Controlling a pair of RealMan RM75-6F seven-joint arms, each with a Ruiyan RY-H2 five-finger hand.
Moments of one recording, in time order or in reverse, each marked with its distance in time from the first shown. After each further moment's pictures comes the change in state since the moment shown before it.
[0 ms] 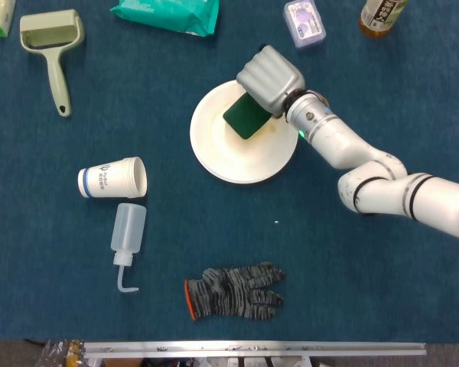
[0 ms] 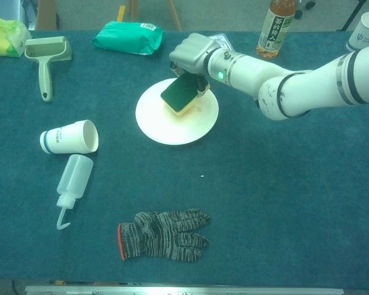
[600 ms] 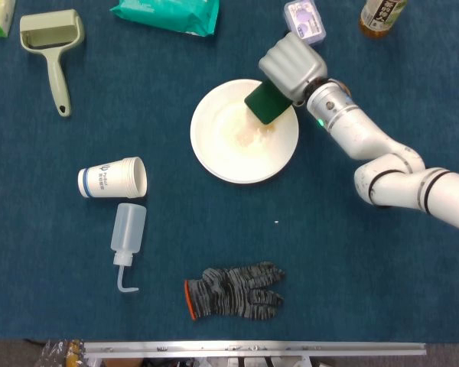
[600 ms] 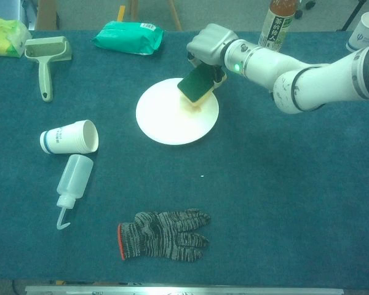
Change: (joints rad) left arm -0.006 -0.005 -0.001 -0.002 0.007 -0.005 0.004; right arm -0.030 0.048 -0.023 0.010 0.014 0.032 -0.018
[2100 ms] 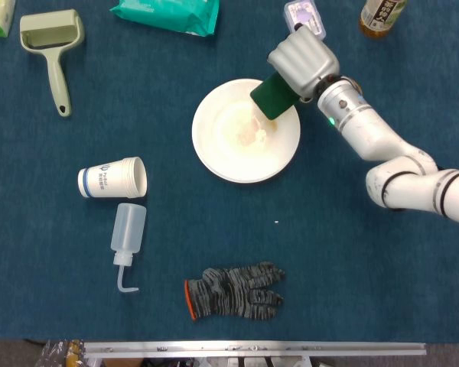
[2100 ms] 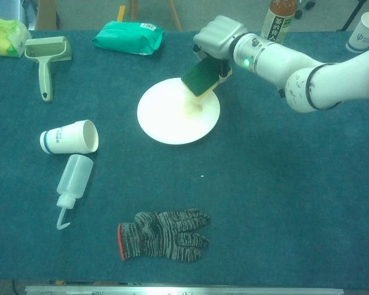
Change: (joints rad) left arm -0.003 -0.005 0.002 -0.005 0.001 -0.009 0.003; right arm -0.040 0.067 0.007 -0.109 0.010 0.066 -0.013
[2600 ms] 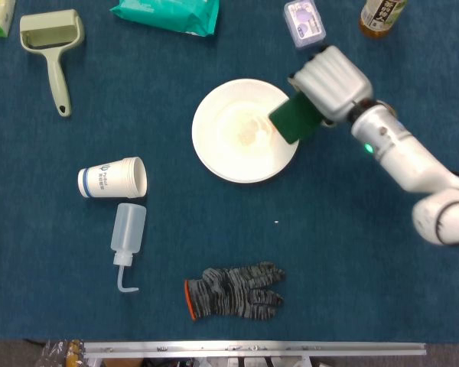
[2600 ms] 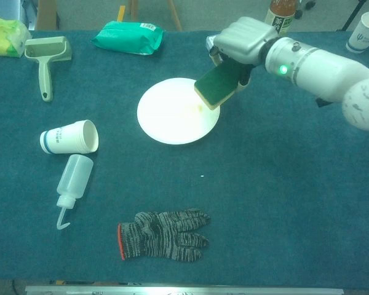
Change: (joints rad) left arm -0.015 0.006 -0.001 -0.034 0.008 -0.005 0.038; right arm -0.134 0.248 -0.063 -0.448 -0.023 0.182 -0.028
